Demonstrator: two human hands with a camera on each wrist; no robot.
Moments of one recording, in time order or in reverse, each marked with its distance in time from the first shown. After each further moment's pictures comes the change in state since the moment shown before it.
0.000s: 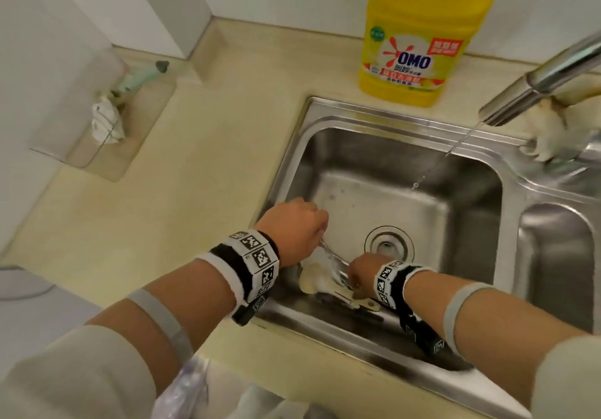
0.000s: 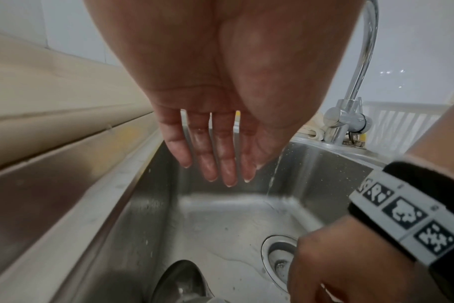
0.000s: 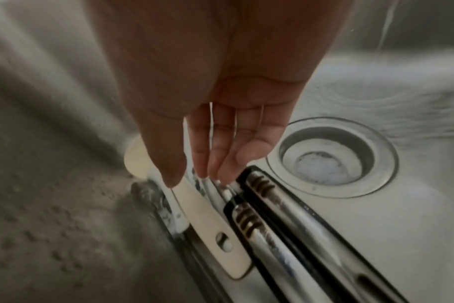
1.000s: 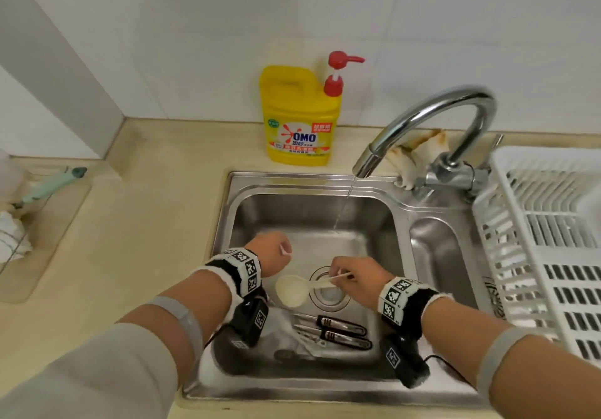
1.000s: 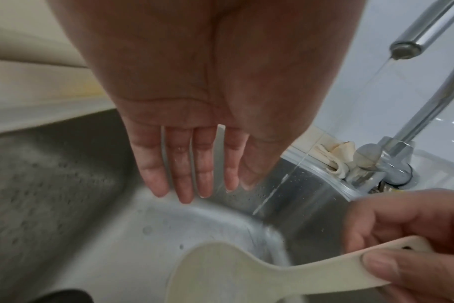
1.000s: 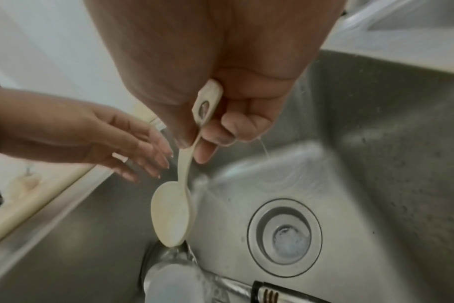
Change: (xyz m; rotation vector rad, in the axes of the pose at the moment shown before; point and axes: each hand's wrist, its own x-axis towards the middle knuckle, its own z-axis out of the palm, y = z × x) left_hand 0.086 0.016 -0.021 -0.355 -0.256 -0.147; right_hand -0.121 0.050 -0.025 0.764 0.683 0.124
